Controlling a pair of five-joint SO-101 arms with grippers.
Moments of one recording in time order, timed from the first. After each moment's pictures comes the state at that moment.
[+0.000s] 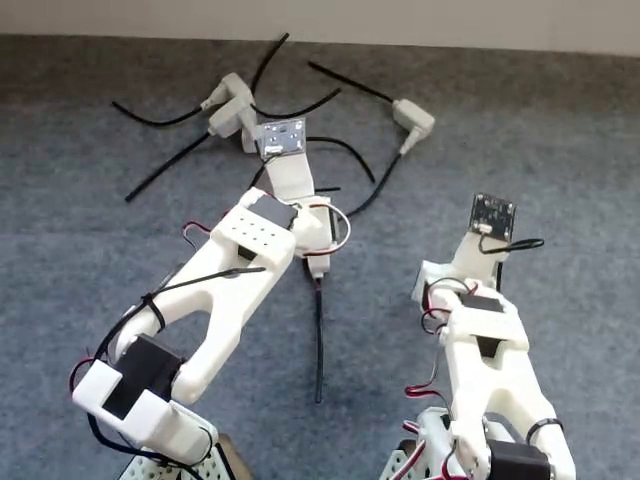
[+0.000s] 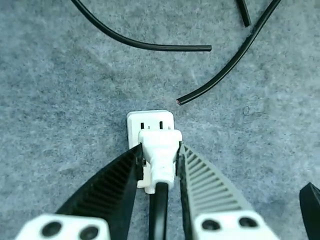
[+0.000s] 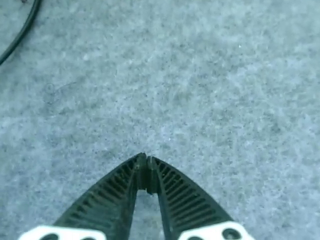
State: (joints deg) left arm 21.7 1.5 22.6 47.3 35.0; right arm 4.6 -27.8 69.1 21.0 -6.2
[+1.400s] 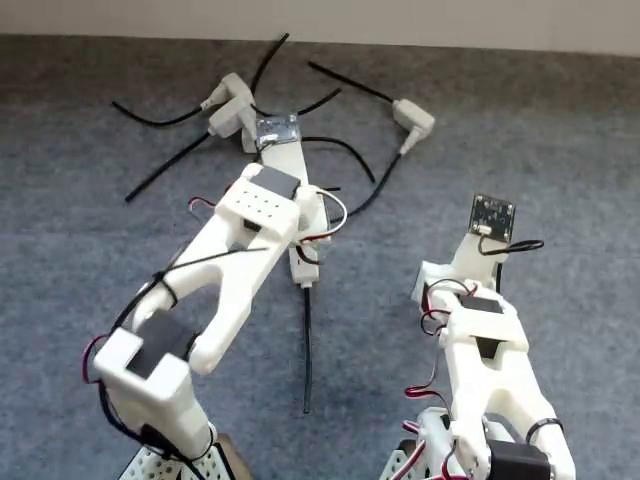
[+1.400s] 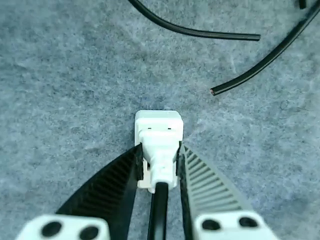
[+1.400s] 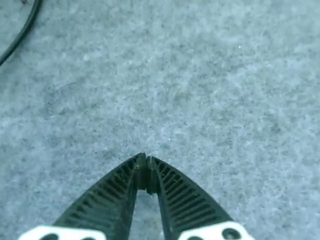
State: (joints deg) left arm 19.6 12.2 7.0 64.8 36.4; right arm 4.5 -27.8 69.4 20.7 -6.2
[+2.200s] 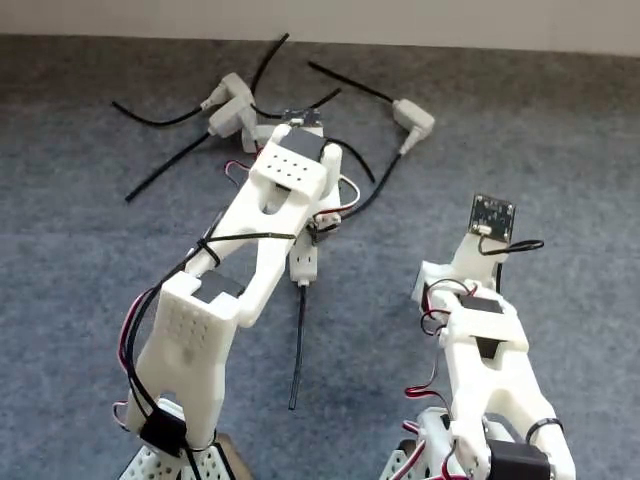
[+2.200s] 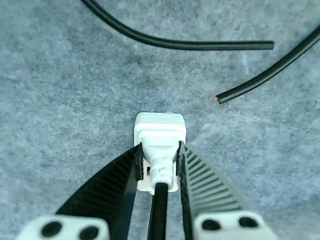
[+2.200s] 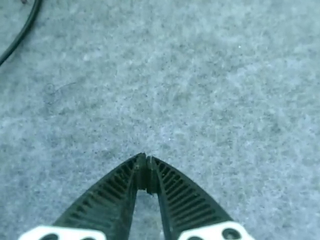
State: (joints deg) left arm 18.8 43.6 -33.5 92.1 32.0; right arm 4.5 -27.8 69.4 20.7 -6.2
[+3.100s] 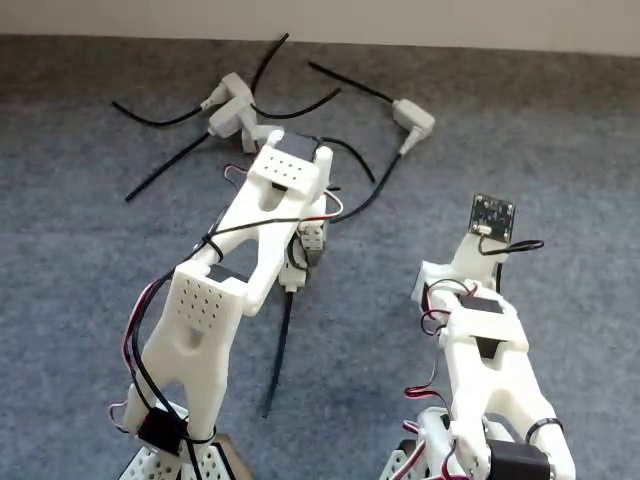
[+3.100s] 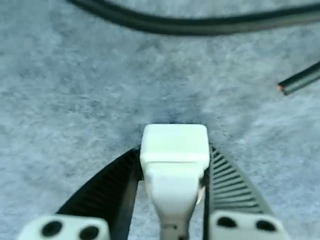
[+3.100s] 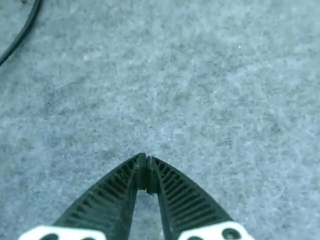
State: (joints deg) left arm 15.3 52.3 -41.4 99.6 20.1; right arm 4.5 -27.8 69.4 20.7 -6.2
